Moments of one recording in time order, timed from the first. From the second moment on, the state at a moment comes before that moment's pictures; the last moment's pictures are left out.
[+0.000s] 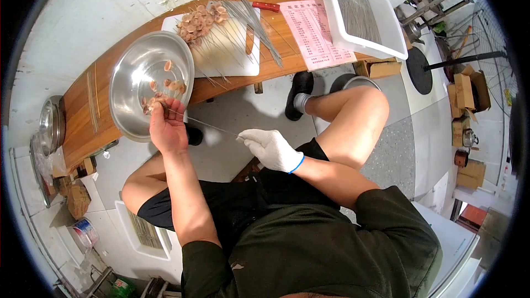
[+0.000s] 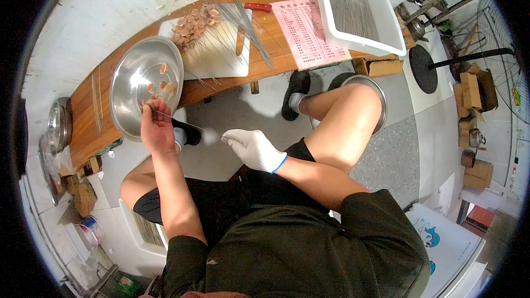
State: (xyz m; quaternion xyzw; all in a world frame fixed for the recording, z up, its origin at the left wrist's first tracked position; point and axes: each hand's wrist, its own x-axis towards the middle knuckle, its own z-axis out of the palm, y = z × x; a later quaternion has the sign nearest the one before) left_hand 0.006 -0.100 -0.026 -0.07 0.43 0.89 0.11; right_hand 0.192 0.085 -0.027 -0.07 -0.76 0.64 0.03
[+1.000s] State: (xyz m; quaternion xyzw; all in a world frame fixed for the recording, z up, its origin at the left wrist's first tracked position) left_hand 0.030 -0.061 -0.041 -0.09 0.45 0.88 0.15; right_hand 0.171 0.087 -0.028 -0.09 -0.76 0.65 0.03
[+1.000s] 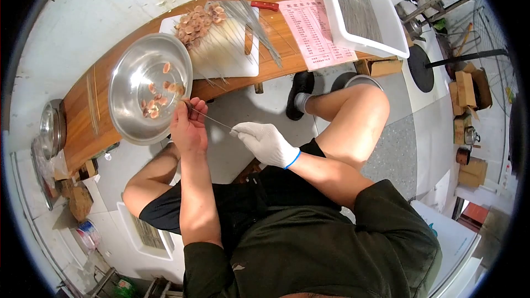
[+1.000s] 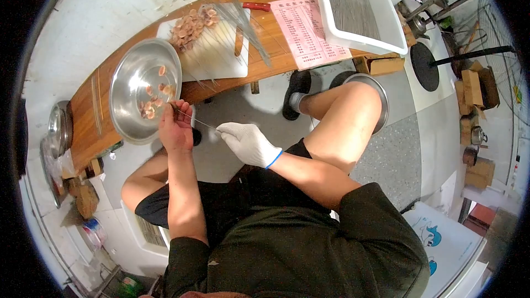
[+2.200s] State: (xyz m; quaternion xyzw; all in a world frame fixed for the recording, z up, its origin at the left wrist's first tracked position) left_hand 0.030 -0.077 -0.014 0.11 0.34 0.89 0.28; right_hand 0.164 0.097 -0.021 0.07 -0.92 0.31 0.24
